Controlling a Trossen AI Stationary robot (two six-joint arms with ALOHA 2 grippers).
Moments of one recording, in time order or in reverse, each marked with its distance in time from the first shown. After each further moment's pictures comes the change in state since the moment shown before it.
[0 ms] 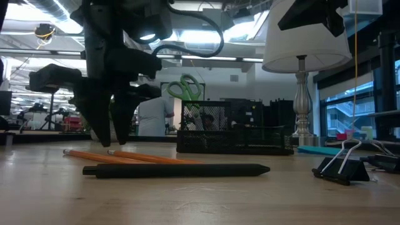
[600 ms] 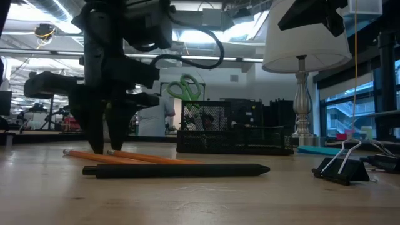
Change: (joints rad) left arm 0.001 0.045 0.000 -0.005 0.027 0.003; right arm 0.000 0.000 0.000 -0.001 0.000 0.000
